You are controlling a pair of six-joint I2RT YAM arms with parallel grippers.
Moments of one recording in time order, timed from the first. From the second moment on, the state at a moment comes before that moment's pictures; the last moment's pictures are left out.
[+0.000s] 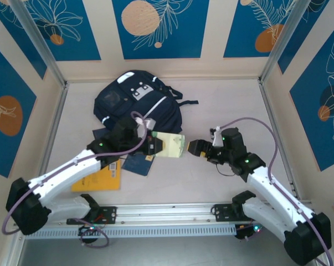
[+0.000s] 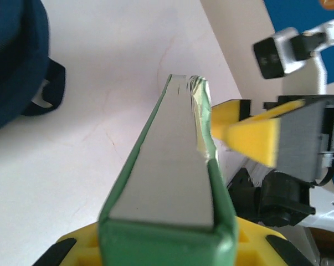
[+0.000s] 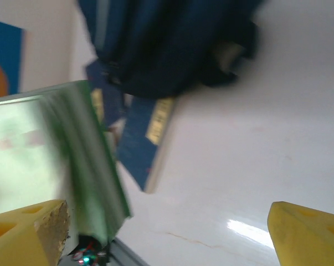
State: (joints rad) left arm -0.73 1.13 0.88 -0.31 0.37 -0.67; right arm 0.42 0.81 0.59 -0.39 -0.48 0.77
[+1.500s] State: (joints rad) left arm -0.62 1.00 0.64 0.19 0.71 -0.94; right arm 0.45 1.04 0.61 0.25 -1.04 0.99
